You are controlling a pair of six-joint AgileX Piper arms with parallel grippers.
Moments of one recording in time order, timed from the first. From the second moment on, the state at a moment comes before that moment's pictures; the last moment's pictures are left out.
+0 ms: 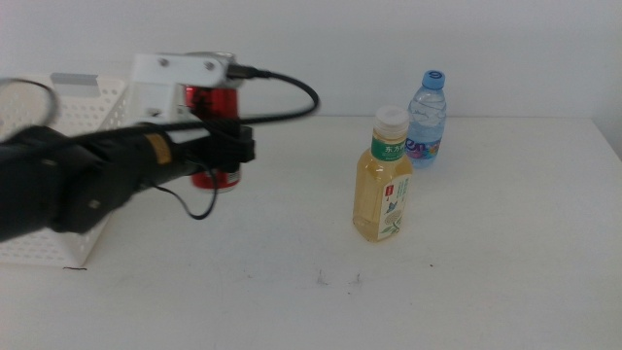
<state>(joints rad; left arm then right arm) -0.38 1.49 -0.84 0.24 -0.07 -0.42 -0.03 0.00 0.00 -0.02 0.35 0.10</state>
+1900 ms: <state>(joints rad) 0.10 1.85 -1.71 0.15 1.19 0.10 -0.03 0.00 0.00 -0.02 0.35 0.10</state>
